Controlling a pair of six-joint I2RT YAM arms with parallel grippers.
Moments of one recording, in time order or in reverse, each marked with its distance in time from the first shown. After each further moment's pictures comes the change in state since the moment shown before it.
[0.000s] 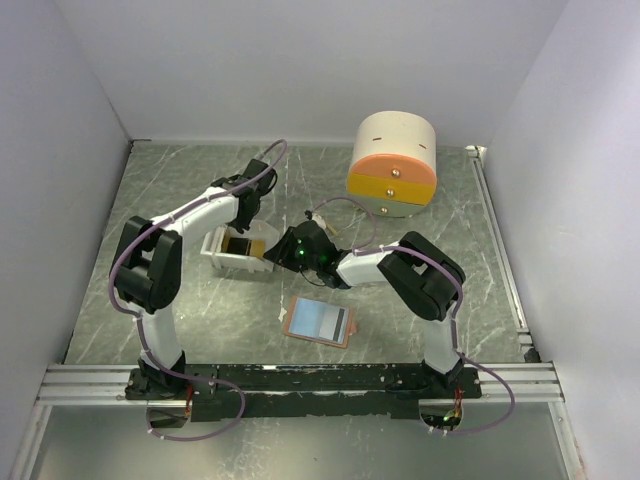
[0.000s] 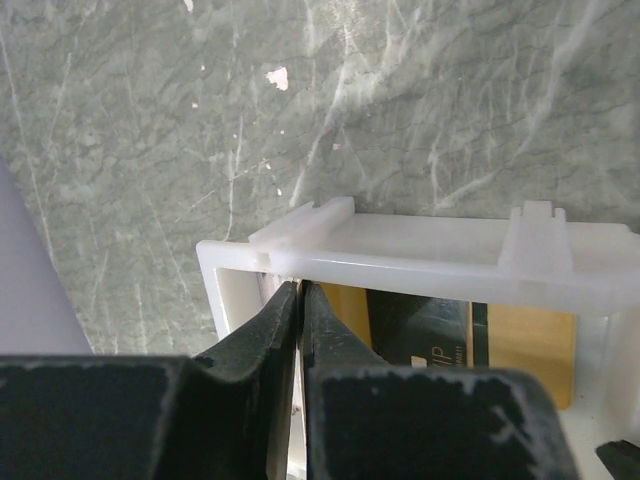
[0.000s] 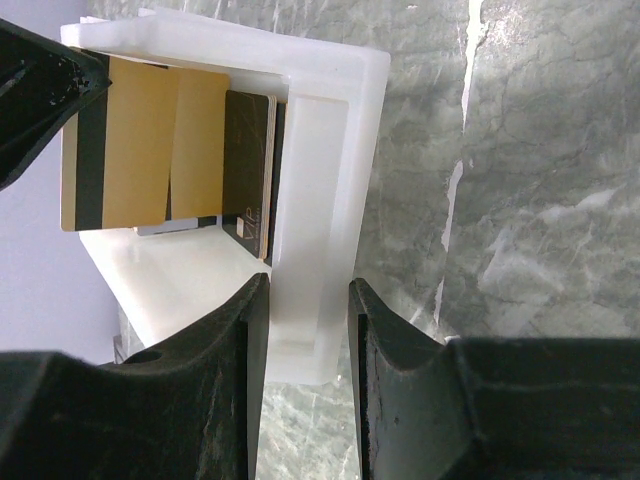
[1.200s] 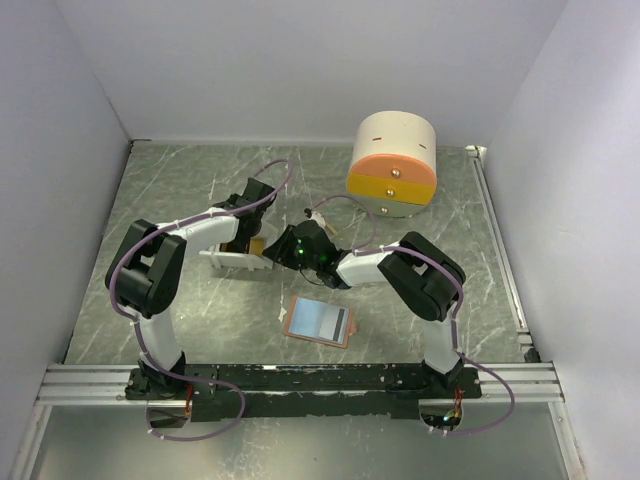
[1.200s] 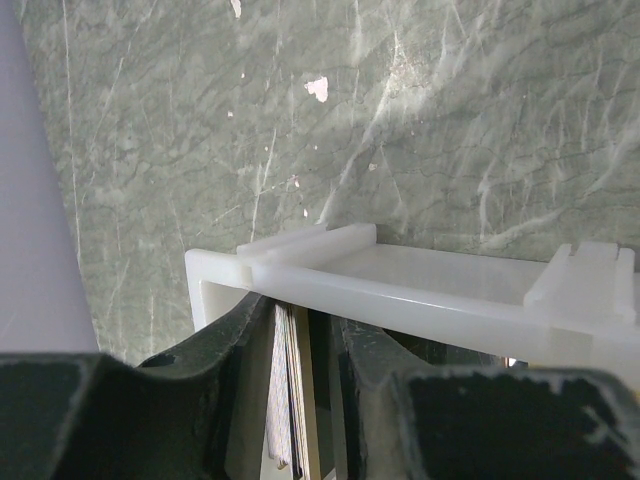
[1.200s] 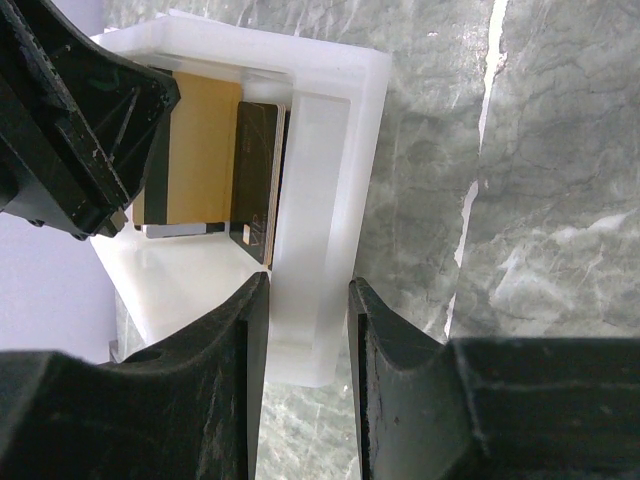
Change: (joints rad) left arm -0.016 -0.034 -0.237 0.326 -0.154 0.054; right arm 0.001 -0.004 0.000 0.024 0.021 -0.028
